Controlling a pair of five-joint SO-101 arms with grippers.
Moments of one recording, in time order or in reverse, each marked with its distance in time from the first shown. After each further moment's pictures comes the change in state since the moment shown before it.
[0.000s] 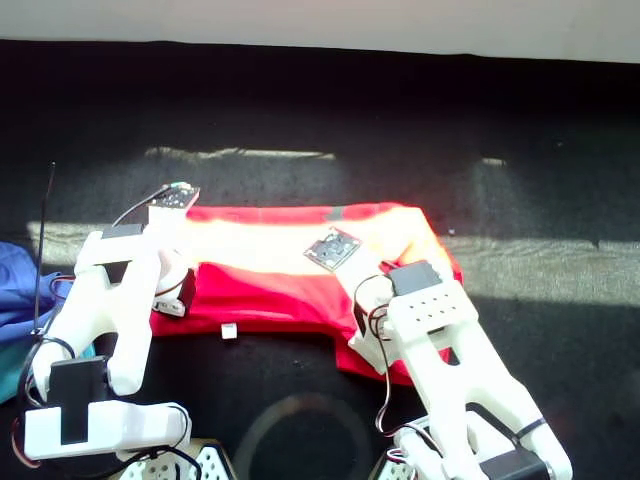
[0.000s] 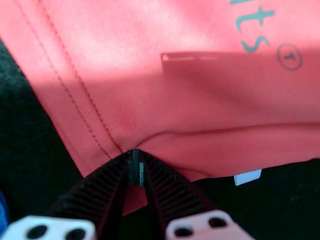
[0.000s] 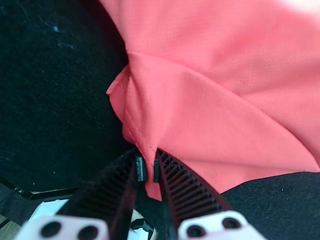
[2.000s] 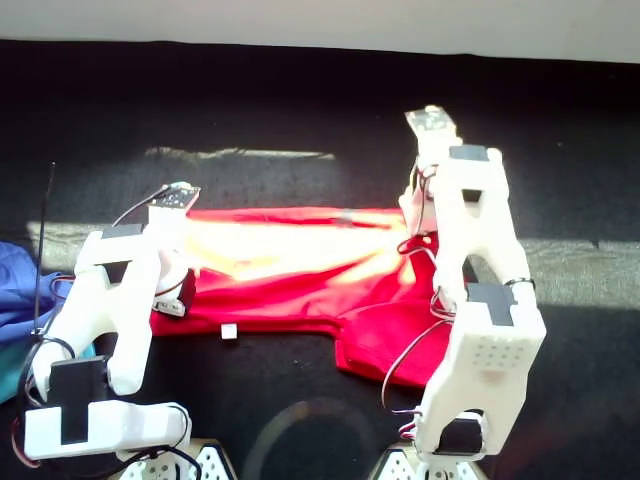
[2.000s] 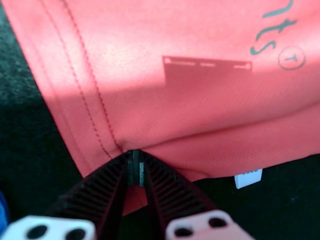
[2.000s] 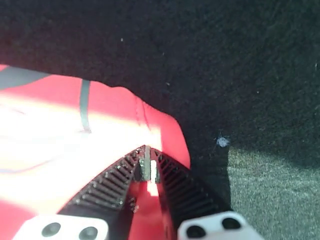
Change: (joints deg) left arm 0.0 0.0 0.0 0.0 0.0; right arm 22.5 55.7 -59.5 -3.2 -11.3
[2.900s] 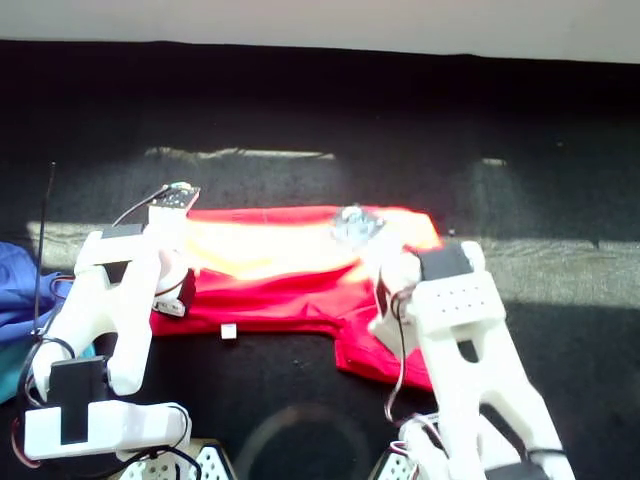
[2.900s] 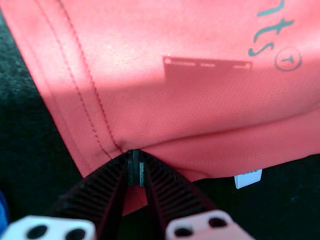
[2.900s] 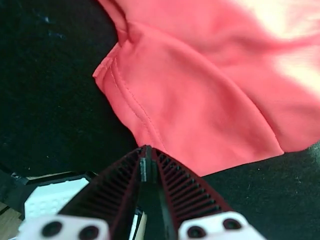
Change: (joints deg) left arm 0.0 0.0 0.0 0.0 0.0; right arm -15.4 -60.4 56.5 8.3 19.1
